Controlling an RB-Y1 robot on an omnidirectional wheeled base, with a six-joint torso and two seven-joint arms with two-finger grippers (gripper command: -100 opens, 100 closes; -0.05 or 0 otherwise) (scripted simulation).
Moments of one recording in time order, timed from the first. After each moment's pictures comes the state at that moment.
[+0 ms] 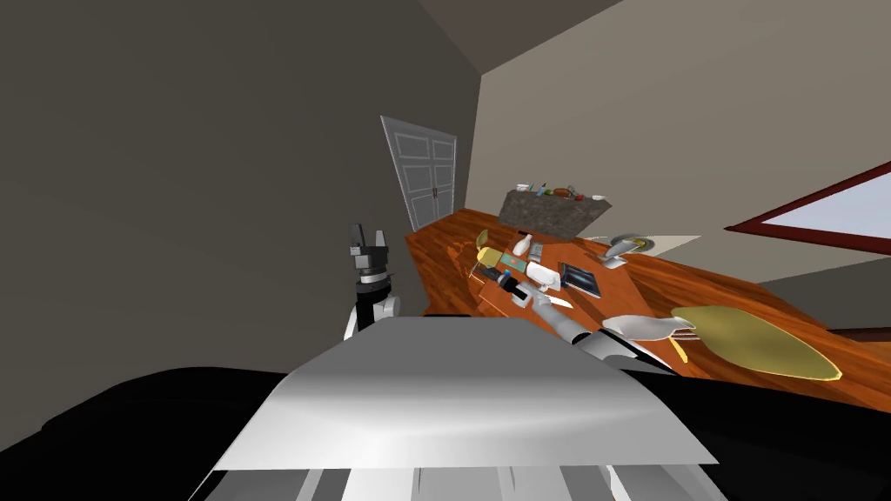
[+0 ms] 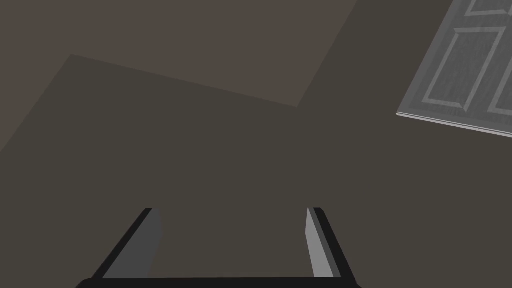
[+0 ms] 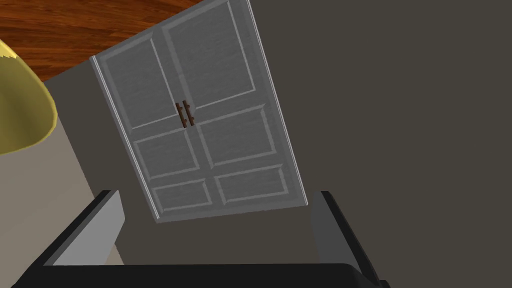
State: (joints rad) left arm 0.46 -0.04 -0.03 -2.30 -0.11 -0.55 0.10; right arm -0.13 -0.69 0.45 -1.09 0.37 -0.51 0.25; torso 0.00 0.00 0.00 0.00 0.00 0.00
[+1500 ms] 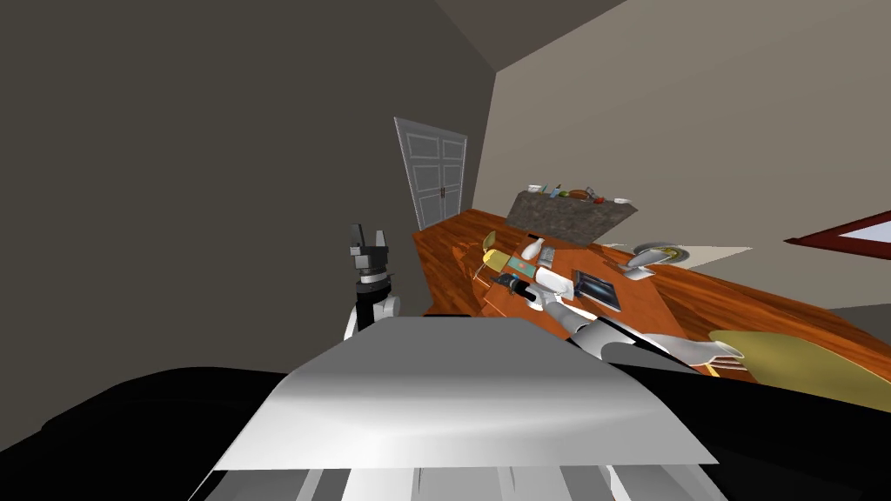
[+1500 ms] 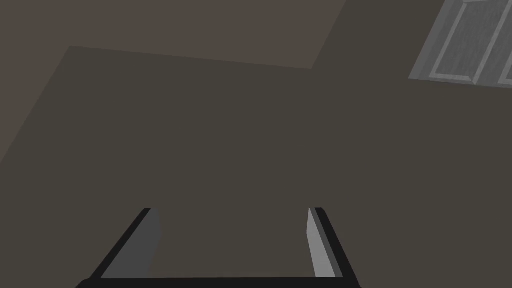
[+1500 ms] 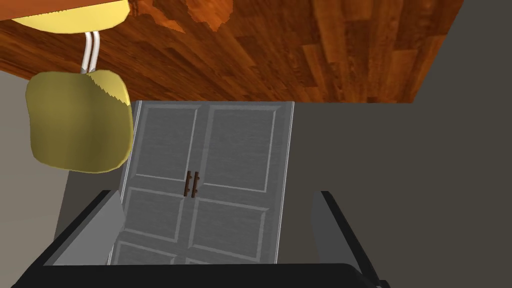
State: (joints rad) left arm 0.46 -0.04 -0.03 -2.30 -0.11 -0.55 0.10; right arm -0.23 -0.75 0.51 -0.77 0.56 -0.42 0.41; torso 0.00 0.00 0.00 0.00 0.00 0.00
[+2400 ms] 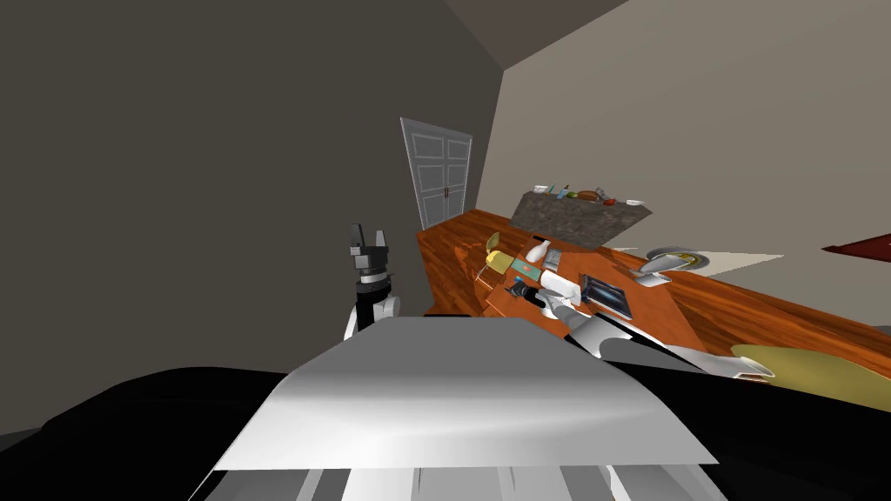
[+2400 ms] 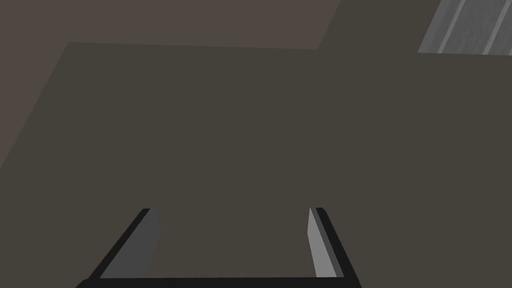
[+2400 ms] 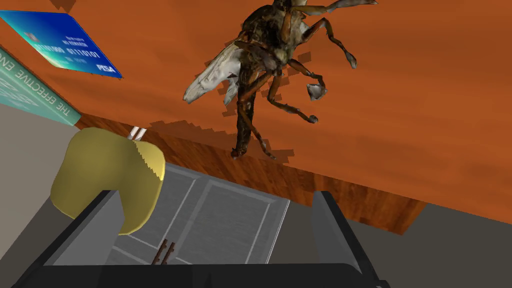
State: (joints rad) left arm 0.46 -0.04 -0.03 -2.30 -0.11 -0.55 0.10; right arm -0.27 -0.76 0.55 -0.52 0.72 -0.35 0.54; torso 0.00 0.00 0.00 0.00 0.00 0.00
